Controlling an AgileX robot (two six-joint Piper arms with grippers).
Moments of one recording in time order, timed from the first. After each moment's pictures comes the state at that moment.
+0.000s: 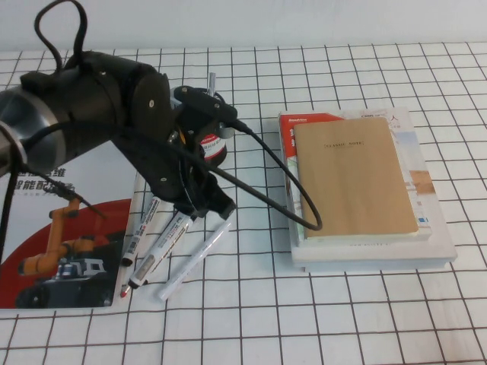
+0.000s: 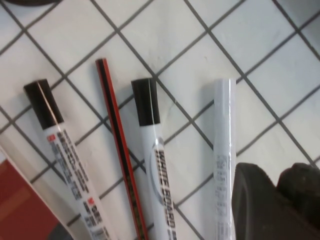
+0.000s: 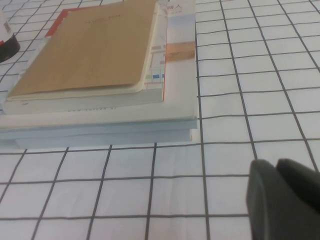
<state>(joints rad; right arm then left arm) 0.12 -0.02 0.03 0.14 0.37 0.03 -0.57 1.74 -1.38 -0.04 0.96 0.23</state>
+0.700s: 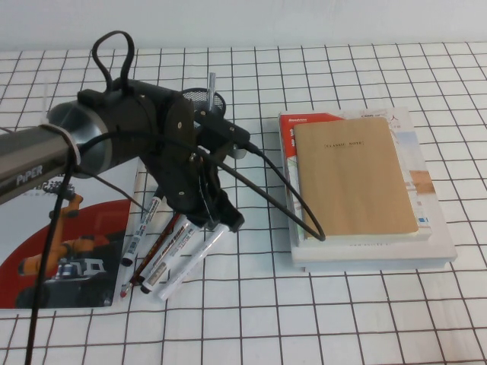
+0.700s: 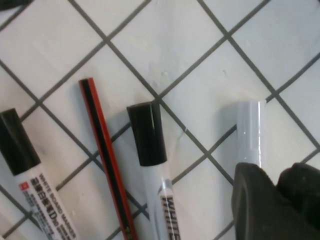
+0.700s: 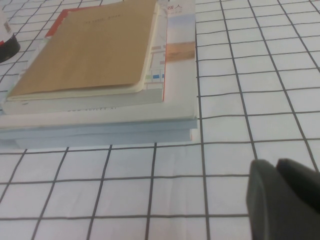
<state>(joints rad) 0.12 -0.02 0.03 0.14 0.37 0.03 -0.57 1.89 -1.40 -0.04 0.89 0.27</state>
